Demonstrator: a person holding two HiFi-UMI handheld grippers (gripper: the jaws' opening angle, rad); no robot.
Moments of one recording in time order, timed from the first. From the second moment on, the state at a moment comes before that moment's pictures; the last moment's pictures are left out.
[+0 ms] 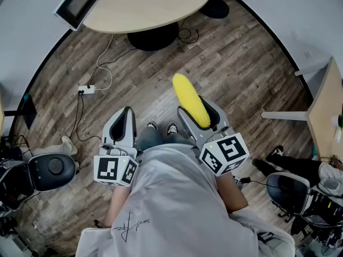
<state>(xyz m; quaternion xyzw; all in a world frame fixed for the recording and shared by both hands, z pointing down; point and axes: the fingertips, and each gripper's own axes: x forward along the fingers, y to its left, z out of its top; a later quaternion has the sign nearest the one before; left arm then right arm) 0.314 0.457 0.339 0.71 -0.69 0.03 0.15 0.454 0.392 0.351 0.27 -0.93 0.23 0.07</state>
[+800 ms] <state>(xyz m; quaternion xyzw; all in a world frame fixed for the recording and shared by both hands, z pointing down) 0.260 0.425 0.338 0.69 -0.71 0.02 0.14 0.419 0.340 0.351 0.25 -0.93 0.25 0.05</state>
